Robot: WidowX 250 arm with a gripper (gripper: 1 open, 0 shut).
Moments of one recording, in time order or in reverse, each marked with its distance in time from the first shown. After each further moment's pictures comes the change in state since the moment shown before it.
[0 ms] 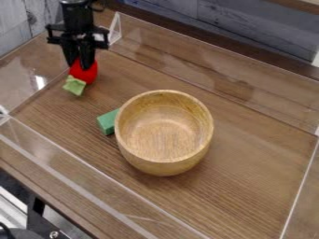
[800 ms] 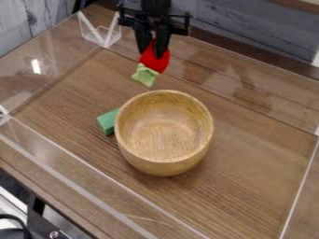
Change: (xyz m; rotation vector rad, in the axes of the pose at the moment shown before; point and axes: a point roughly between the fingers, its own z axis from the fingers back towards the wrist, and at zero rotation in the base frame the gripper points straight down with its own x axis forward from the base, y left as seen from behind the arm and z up) arm -0.030 -0.152 0.031 -0.005 -0.023 -0.199
